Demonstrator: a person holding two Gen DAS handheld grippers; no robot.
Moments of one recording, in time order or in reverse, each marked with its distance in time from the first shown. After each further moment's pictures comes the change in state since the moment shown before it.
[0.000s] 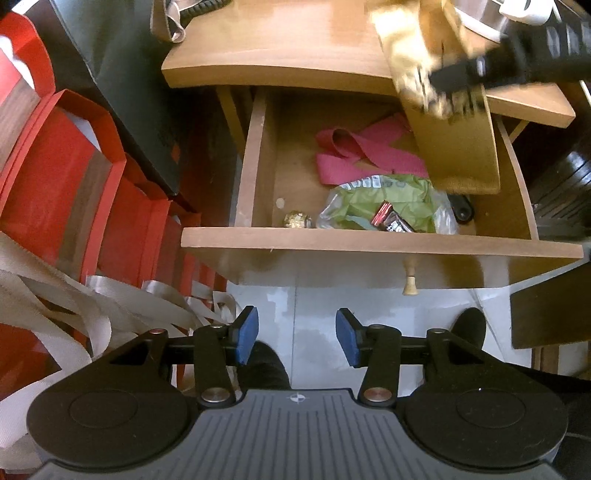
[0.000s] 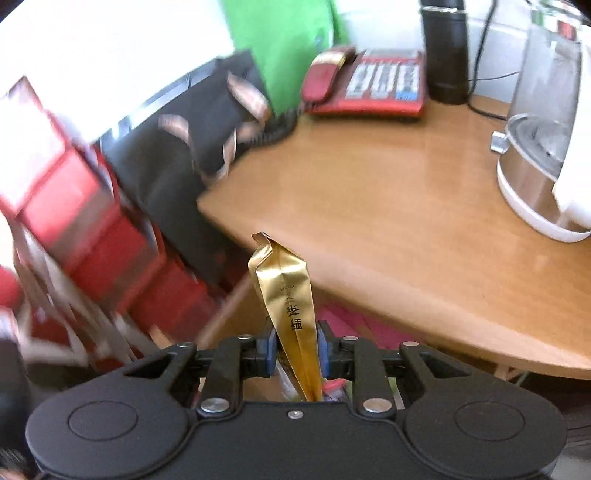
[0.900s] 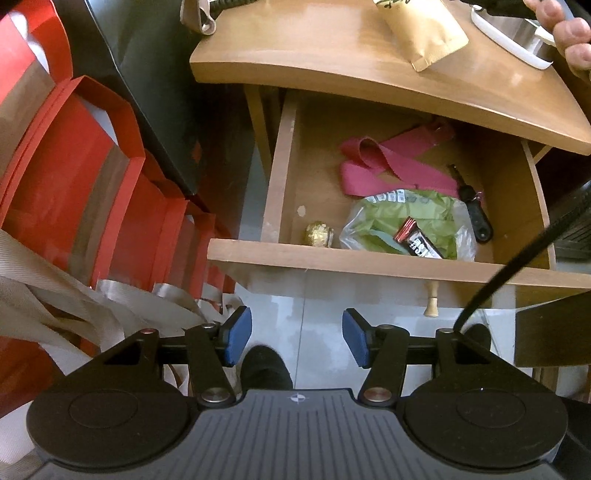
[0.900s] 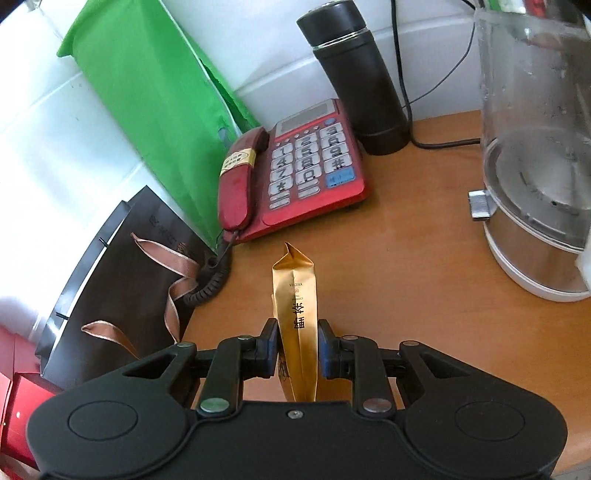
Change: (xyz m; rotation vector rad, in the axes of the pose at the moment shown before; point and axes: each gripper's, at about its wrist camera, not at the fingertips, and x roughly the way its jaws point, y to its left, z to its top) left arm 0.012 0.019 0.016 -0.064 0.009 0.012; right arm 0.059 -0.046 0.082 0.338 -0.204 -0.018
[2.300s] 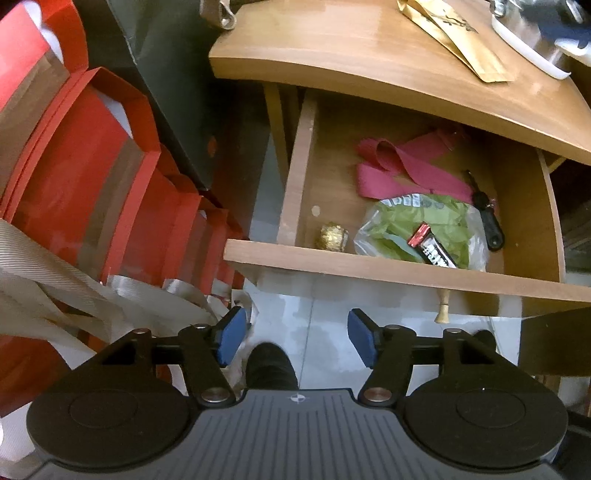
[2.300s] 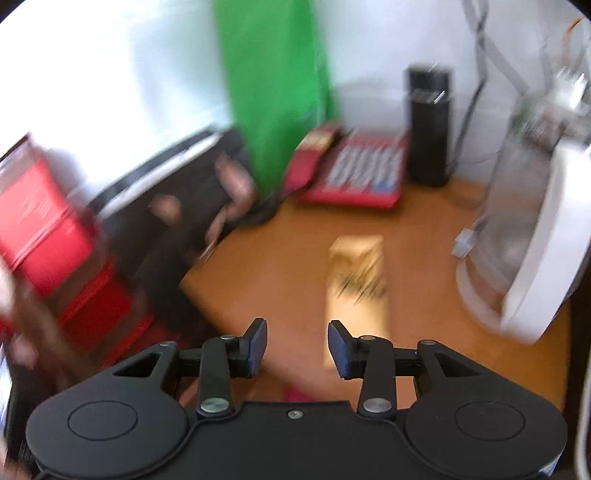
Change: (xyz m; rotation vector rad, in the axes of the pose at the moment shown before) left arm 0.003 0.003 0.010 -0.045 0.016 0.036; right arm -0.094 0.013 -0.049 -0.467 0.109 0.021
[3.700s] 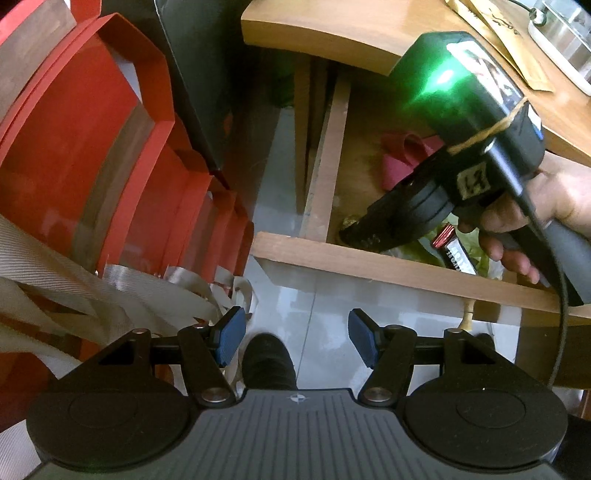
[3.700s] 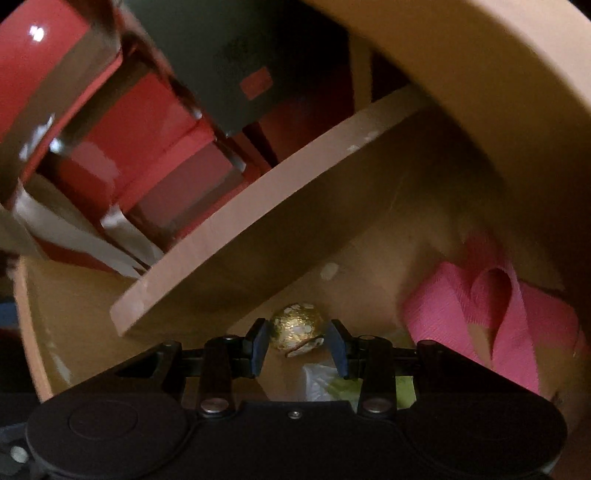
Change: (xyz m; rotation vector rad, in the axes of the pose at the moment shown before) left arm 0.006 0.018 0.007 -0.064 0.057 -0.035; right arm 0.241 0.096 -0.064 -0.279 0.620 0.125
